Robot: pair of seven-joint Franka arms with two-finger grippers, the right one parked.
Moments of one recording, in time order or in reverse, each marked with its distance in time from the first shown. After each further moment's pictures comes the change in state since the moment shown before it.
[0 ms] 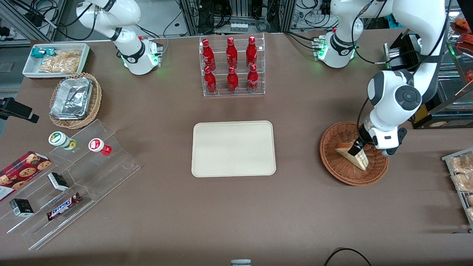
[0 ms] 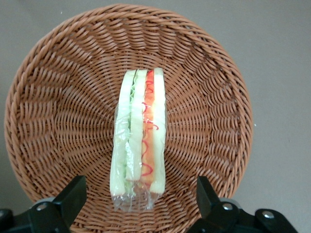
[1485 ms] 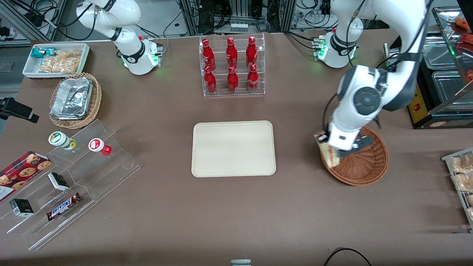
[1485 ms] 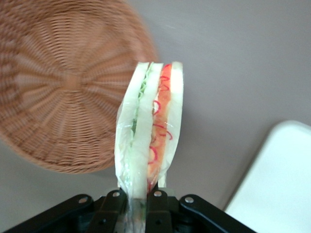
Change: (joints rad) arm -0.245 0.052 -0.042 0.299 0.019 -0.401 0.281
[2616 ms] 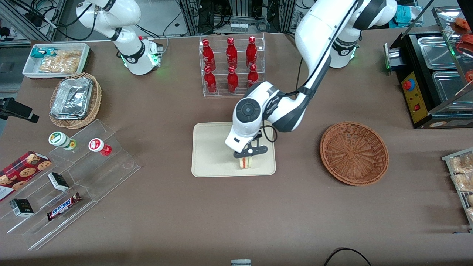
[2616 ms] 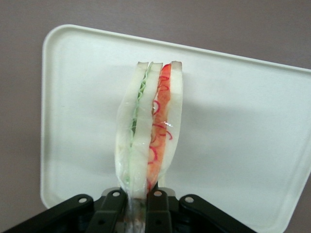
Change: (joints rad) arm -0.388 0.520 -0.015 0.599 -0.063 -0.020 -0.194
